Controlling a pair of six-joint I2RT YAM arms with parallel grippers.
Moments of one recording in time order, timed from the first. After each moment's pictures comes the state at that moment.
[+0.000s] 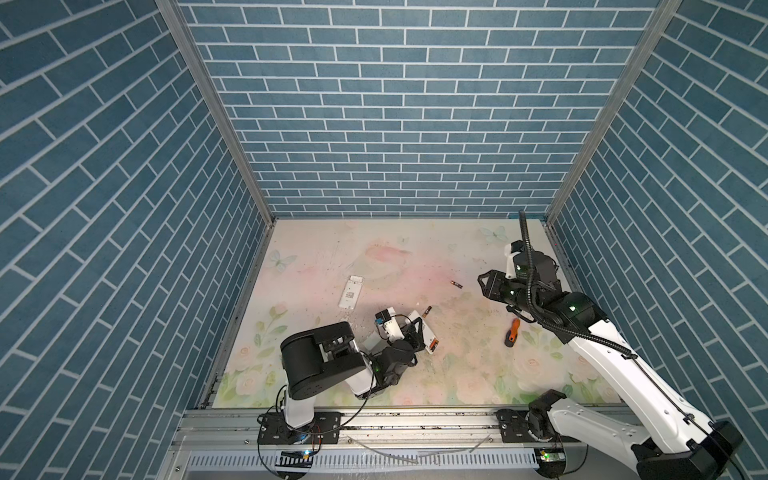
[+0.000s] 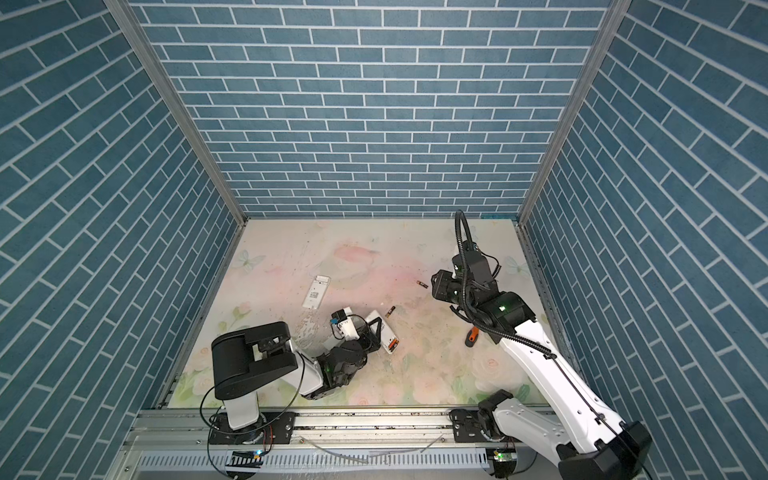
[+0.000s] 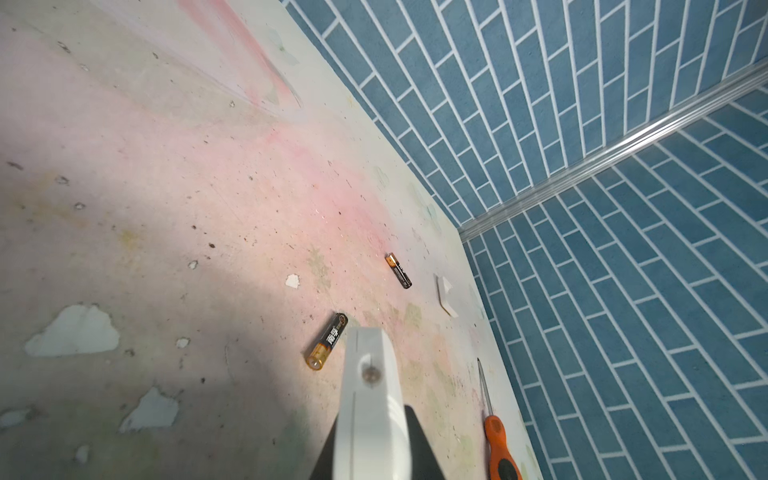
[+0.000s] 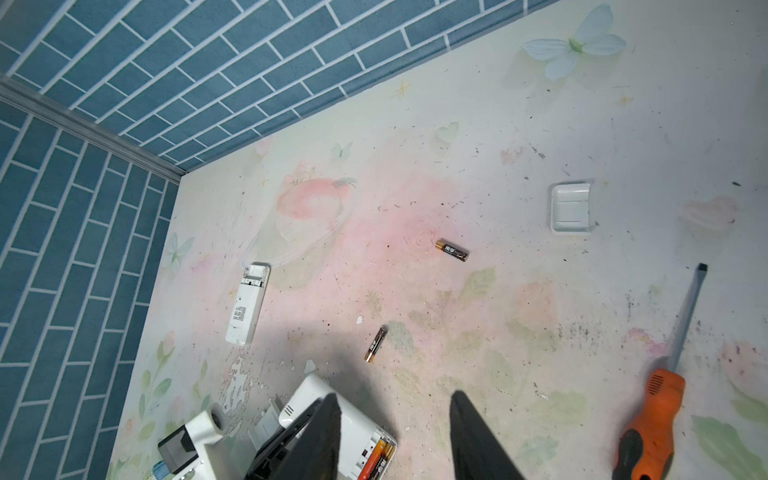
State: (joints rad) left arm -1.16 1.86 0.43 1.17 -0.67 -1.13; right arm 0.54 1.01 1.05 -0.69 0.03 0.62
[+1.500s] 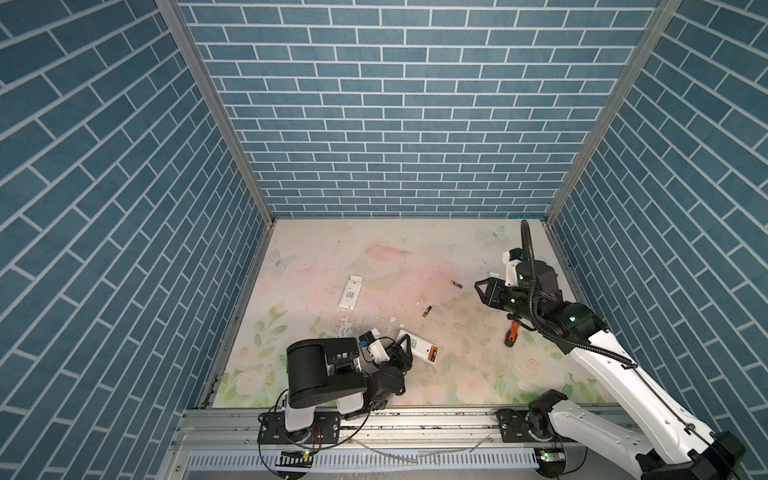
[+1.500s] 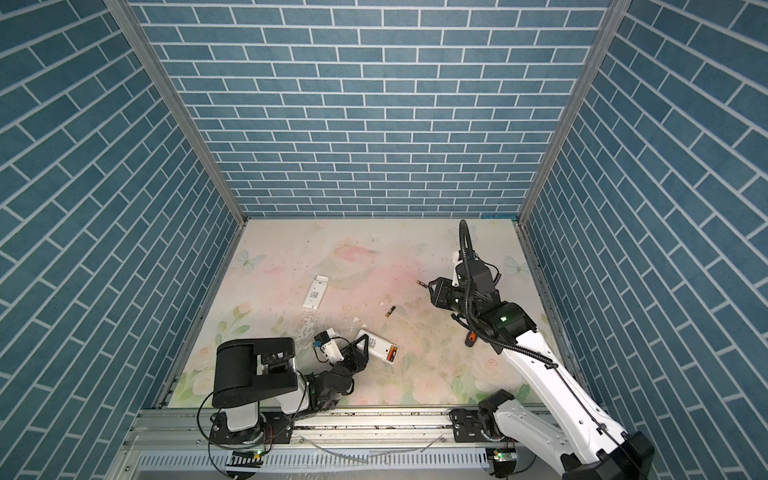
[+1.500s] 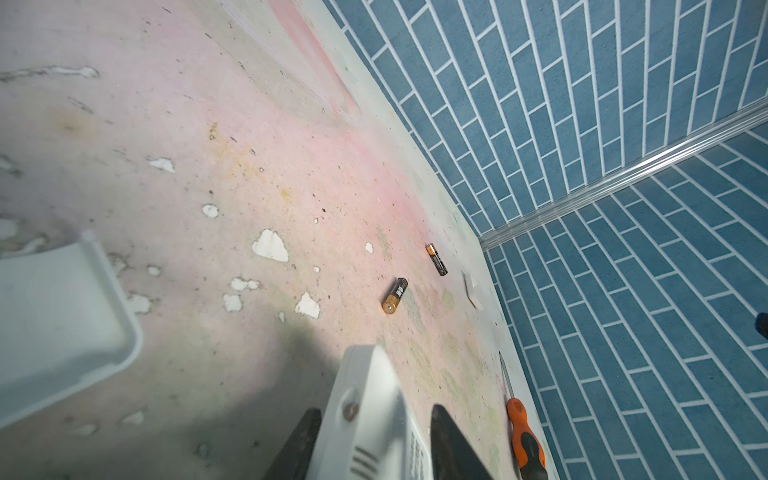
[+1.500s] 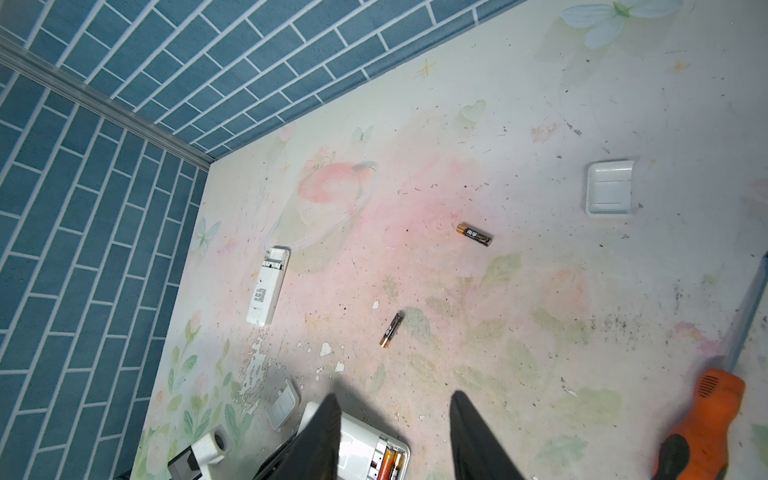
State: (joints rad) left arm -1.31 1.86 0.22 1.27 -0.86 -1.28; right arm 0.53 0.95 0.93 -0.61 -0.04 0.63
